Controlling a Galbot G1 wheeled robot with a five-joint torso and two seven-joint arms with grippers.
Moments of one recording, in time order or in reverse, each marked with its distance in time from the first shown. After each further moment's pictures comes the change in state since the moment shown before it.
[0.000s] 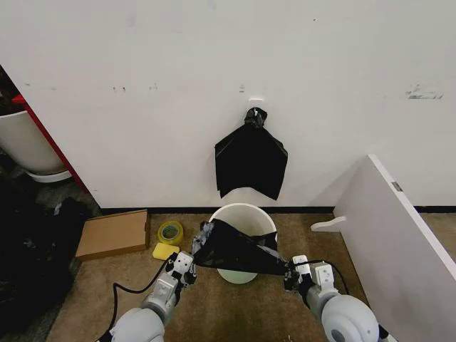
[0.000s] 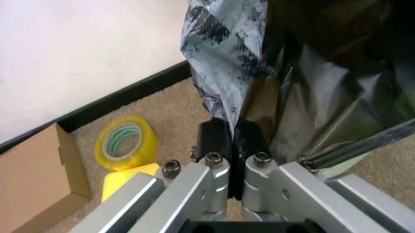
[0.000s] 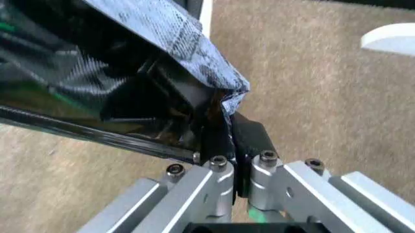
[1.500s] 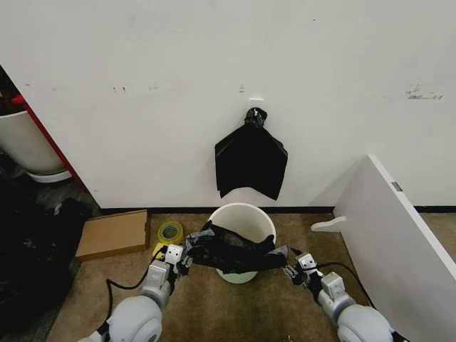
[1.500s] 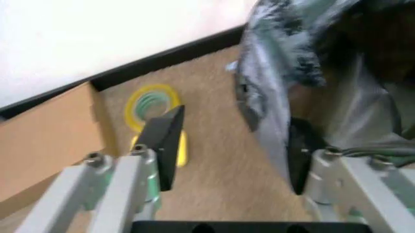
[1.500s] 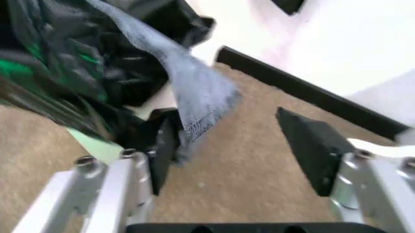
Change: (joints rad) left arm 0.038 0.026 -0.111 -0.157 -0.202 0.242 -0.141; right arm -0.142 -0.128 0.077 -0.024 -0.391 0.323 -0.294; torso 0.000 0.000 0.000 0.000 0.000
